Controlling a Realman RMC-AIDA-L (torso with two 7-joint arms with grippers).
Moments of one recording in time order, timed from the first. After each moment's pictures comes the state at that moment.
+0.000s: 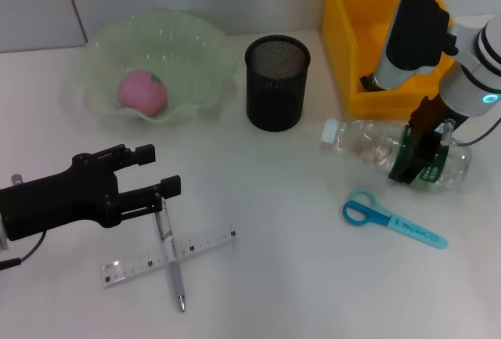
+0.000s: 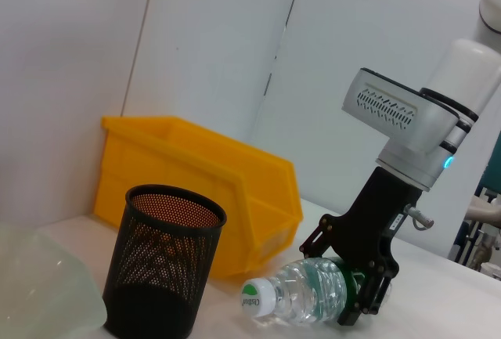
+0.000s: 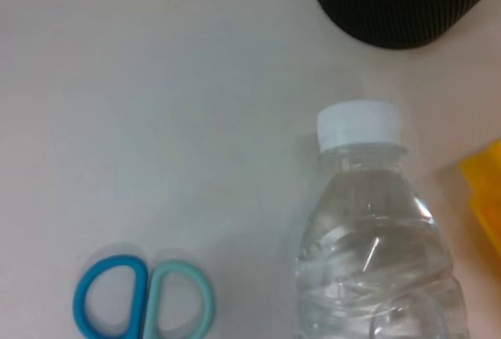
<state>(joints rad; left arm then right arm) -0.33 -2.02 1.17 0.72 1.50 1.45 -1.40 0.87 2.05 -1.07 -0.80 -2.91 -1.35 1.99</state>
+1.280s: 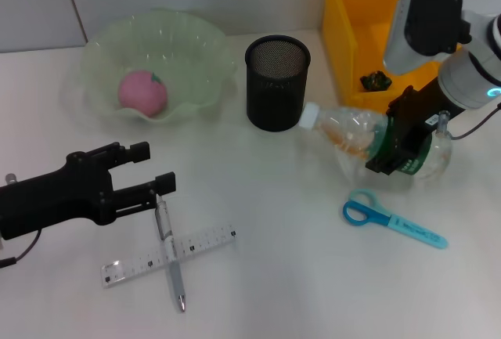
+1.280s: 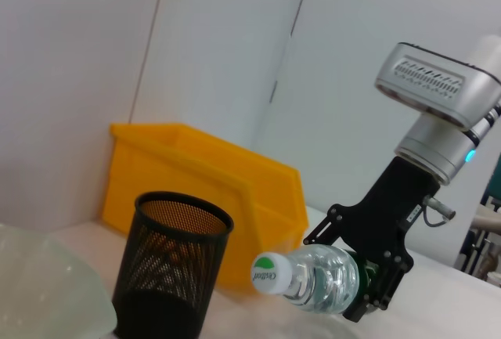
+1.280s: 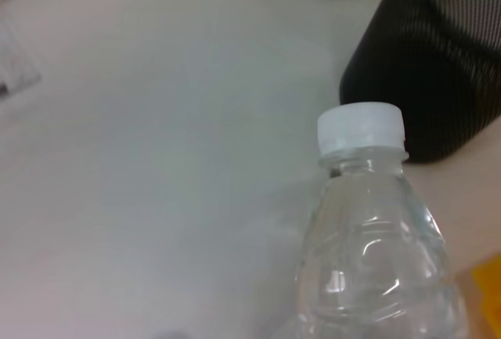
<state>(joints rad) -0.32 -2.01 1.15 0.71 1.50 1.45 -1.40 0.78 2.06 -1.05 -1.00 -2.71 -1.43 1.90</state>
